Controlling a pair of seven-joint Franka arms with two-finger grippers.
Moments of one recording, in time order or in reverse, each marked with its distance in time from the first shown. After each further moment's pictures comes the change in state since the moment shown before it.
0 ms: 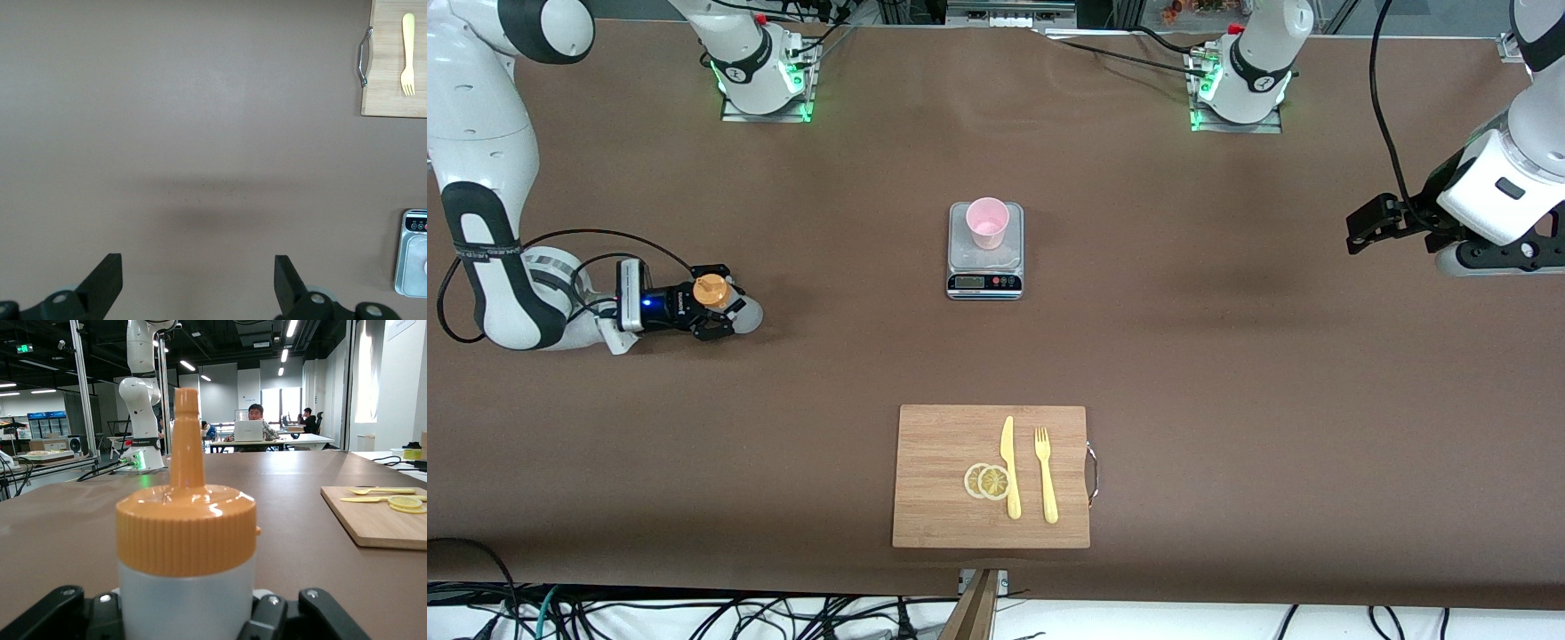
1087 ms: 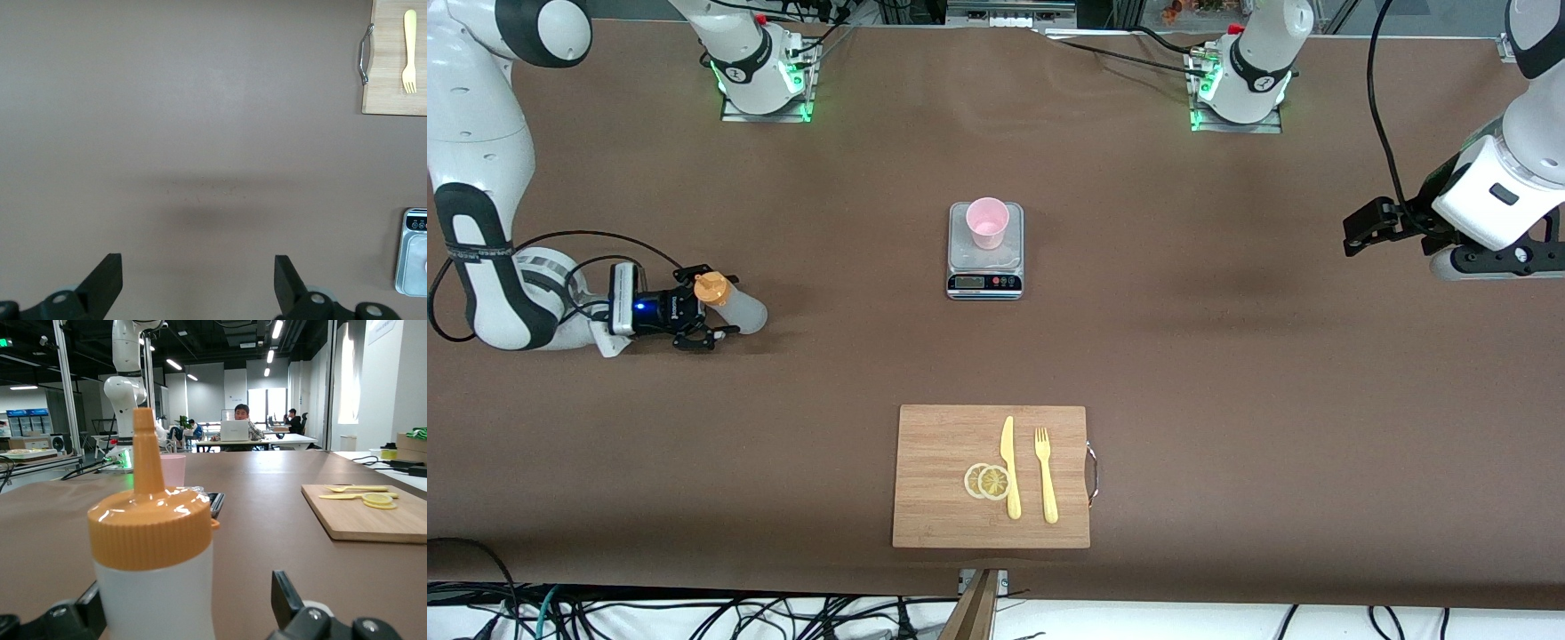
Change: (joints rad) left arm 0.000 0.008 -0.002 0.000 0.000 0.000 0.000; right arm -0.027 0.014 -0.005 0.043 0.024 0.009 0.021
